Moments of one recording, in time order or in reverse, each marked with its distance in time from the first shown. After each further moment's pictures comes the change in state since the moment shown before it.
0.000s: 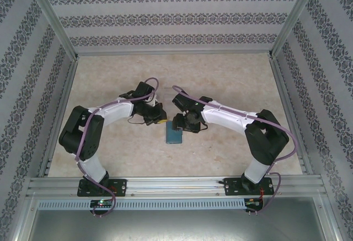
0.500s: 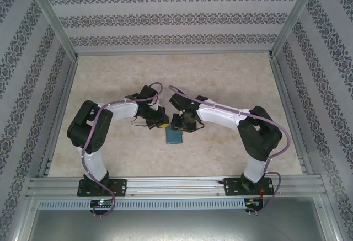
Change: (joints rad) left arm -0.011 0.096 0.000 0.023 0.034 -0.002; right arm 0.000 0.084 0.045 0.028 -0.052 -0.008
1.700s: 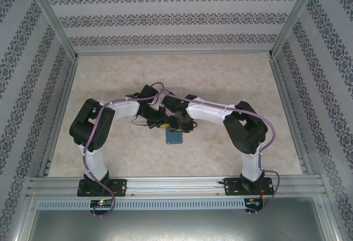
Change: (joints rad) left arm 0.004 0.037 0.032 -0.027 0.025 0.046; right arm 0.035 0.145 0.117 -0.104 0.085 -0.027
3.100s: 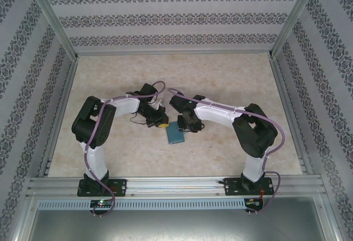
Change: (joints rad) left arm 0.031 0.045 0.054 -0.093 0.034 0.146; right arm -0.043 -0.102 -0.101 -0.025 0.089 0.008
